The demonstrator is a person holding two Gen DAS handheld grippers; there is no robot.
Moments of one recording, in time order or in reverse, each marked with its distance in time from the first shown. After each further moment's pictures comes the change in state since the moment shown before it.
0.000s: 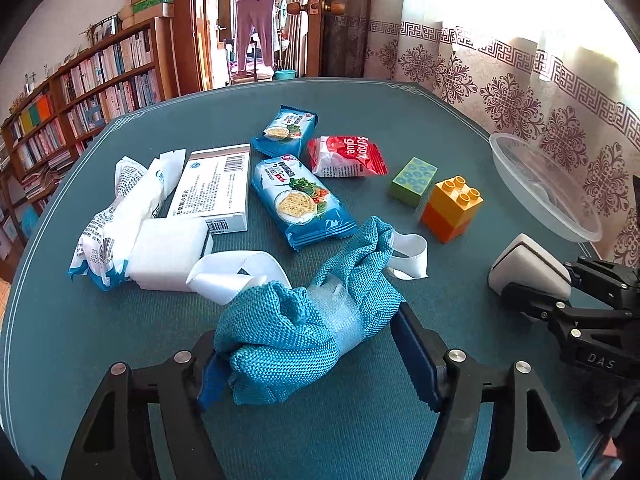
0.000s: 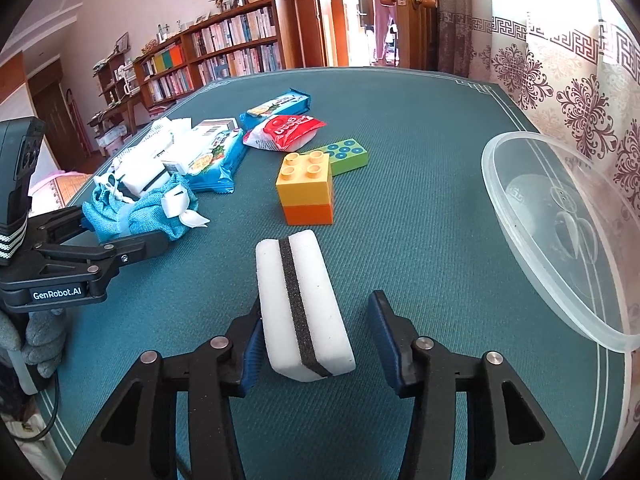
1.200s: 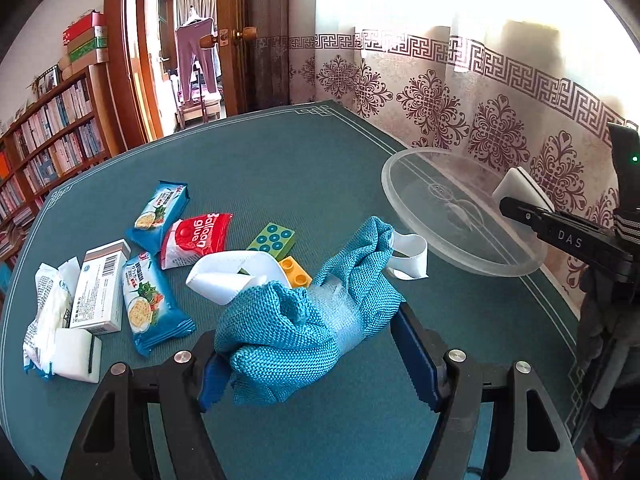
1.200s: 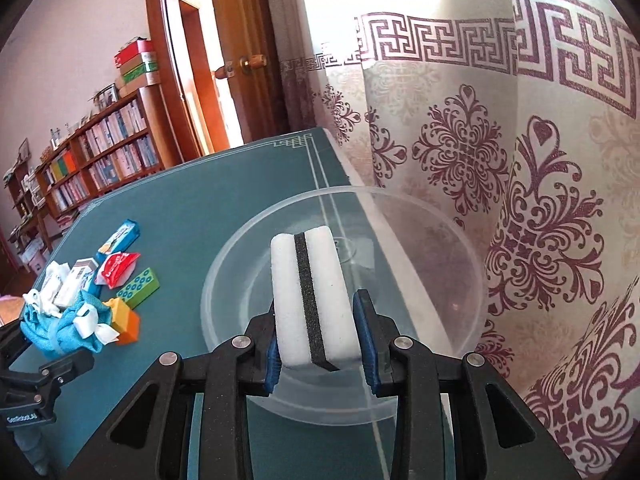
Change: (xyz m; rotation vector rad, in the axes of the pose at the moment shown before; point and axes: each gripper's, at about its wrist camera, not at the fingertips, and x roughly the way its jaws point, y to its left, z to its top) left arm 0.005 -0.115 0.056 0.148 -0.048 -0.107; right arm -0.071 -0.157 0.016 0.340 -0.207 -0.331
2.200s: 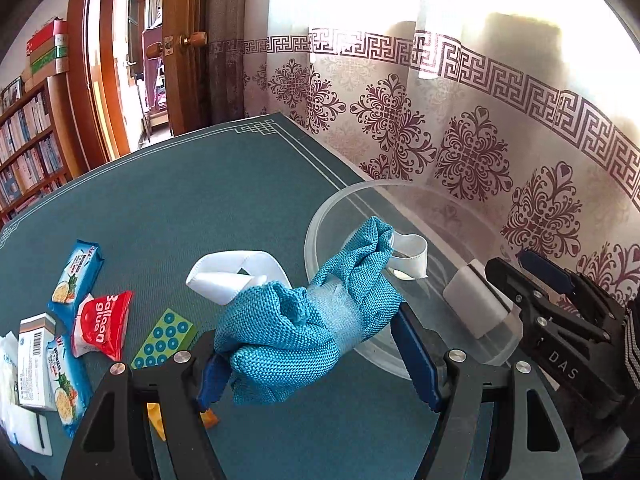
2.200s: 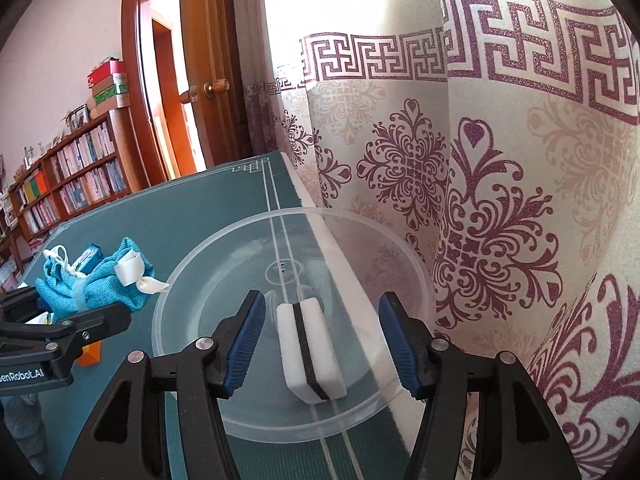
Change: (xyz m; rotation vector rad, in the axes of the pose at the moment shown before) left arm 0.054 -0.054 0.067 0.028 -0.001 -0.108; right arm -0.013 -0.012 -0.007 0.026 -0.108 -0.114
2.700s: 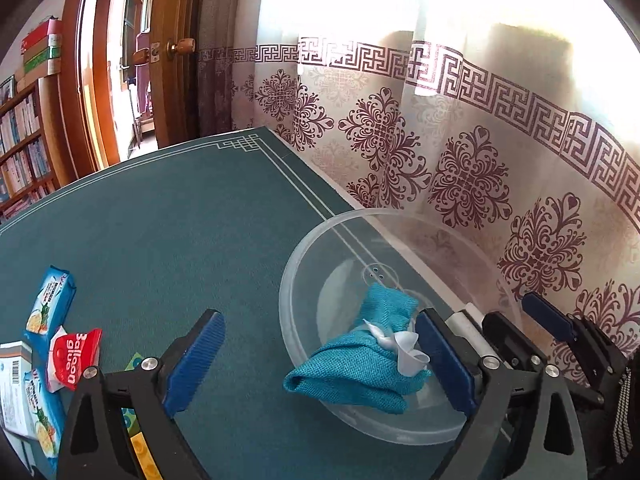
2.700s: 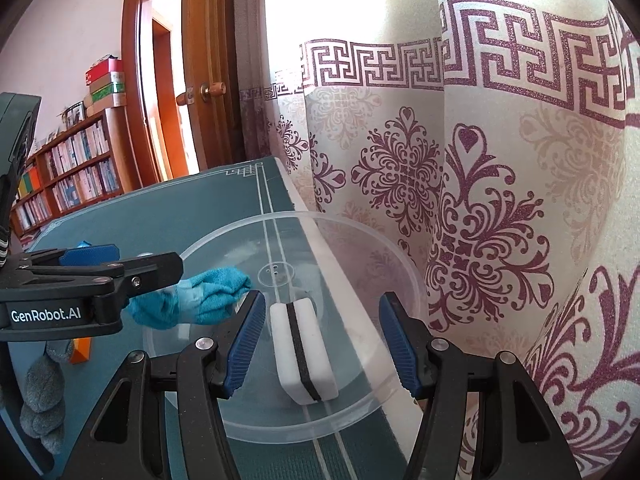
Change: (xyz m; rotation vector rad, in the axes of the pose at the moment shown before) left arm 0.017 -0.003 0.024 -0.024 -0.041 -0.035; right arm 0.000 0.000 -0.005 -0.013 -0.021 -0.034
